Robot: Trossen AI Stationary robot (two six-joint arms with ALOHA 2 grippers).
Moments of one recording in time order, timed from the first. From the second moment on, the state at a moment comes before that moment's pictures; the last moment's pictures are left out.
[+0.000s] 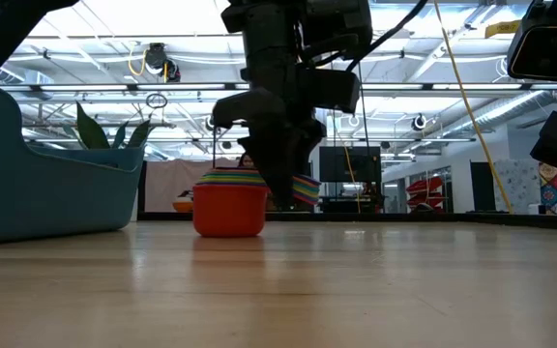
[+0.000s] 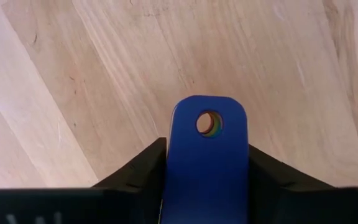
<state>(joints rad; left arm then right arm) -0.08 2.22 1.83 -0.99 -0.03 0.34 0.65 1.14 0.34 0.15 0.13 1.02</state>
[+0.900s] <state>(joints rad) -0.11 2.22 1.83 -1.12 -0.09 0.40 0.65 1.14 0.34 0.15 0.13 1.01</state>
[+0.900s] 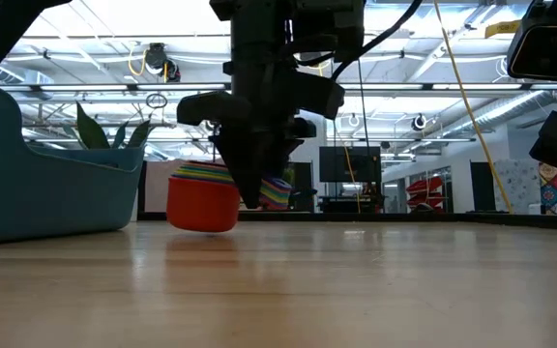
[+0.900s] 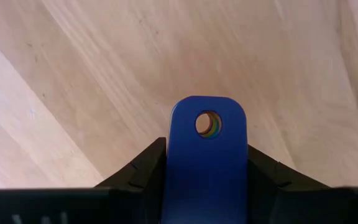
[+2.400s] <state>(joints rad) -0.19 1.84 1.95 -1.57 -0.30 0.13 0.71 1.14 0.29 0.18 0.19 1.09</state>
